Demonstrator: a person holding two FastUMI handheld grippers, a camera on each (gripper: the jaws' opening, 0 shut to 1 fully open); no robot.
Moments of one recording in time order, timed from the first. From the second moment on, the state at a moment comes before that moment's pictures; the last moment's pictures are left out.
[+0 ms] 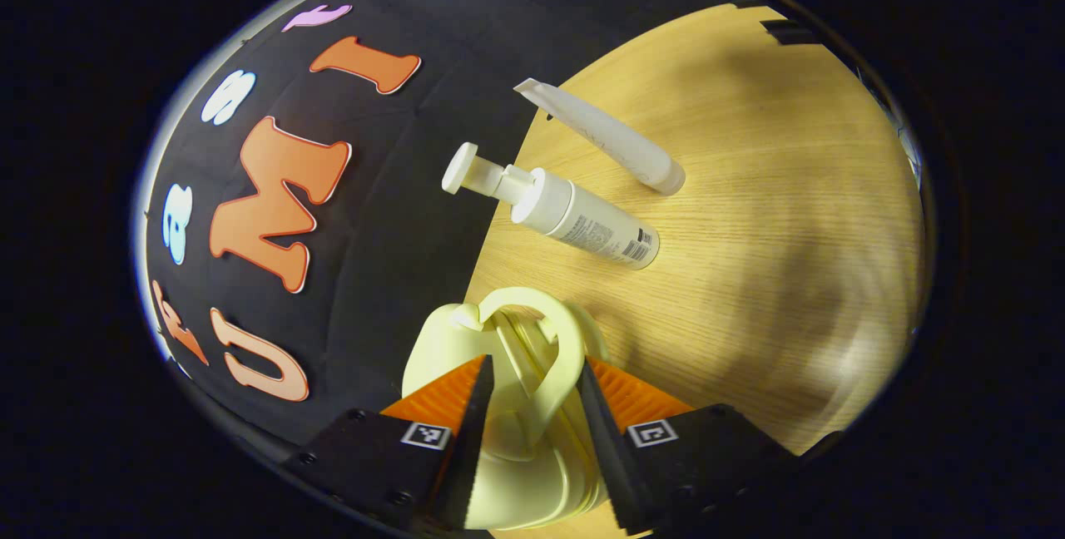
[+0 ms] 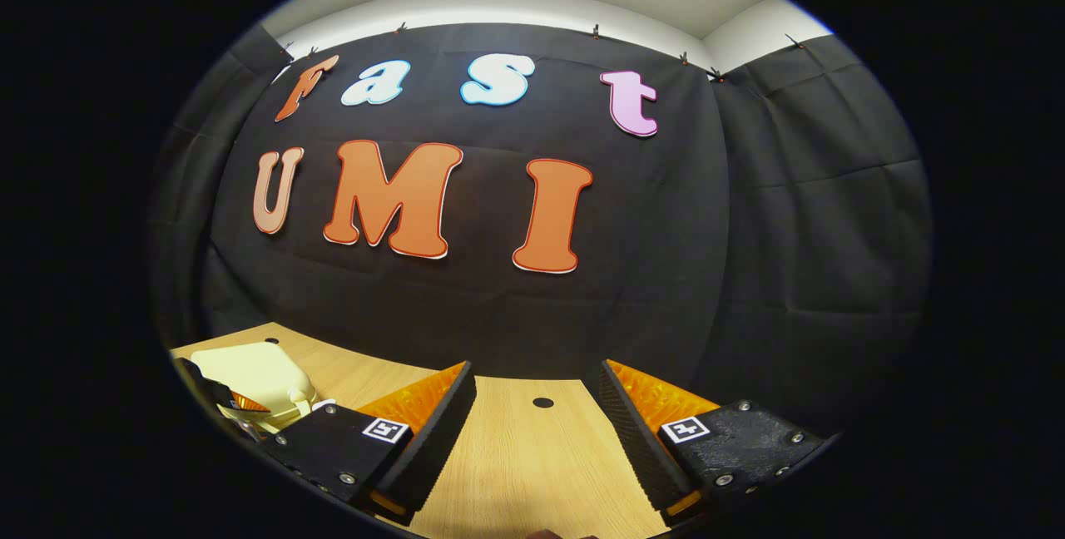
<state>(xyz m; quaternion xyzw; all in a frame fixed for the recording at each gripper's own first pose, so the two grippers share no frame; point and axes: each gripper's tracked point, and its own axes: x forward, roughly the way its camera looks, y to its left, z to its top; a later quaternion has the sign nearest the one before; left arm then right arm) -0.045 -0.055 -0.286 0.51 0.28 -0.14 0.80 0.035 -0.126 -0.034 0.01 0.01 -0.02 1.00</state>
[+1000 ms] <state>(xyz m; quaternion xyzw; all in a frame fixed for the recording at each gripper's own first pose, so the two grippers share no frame) -0.005 0.004 -0.150 0.14 0.32 0.00 0.94 0.058 -0.103 -0.038 0.01 0.00 -0.01 1.00</state>
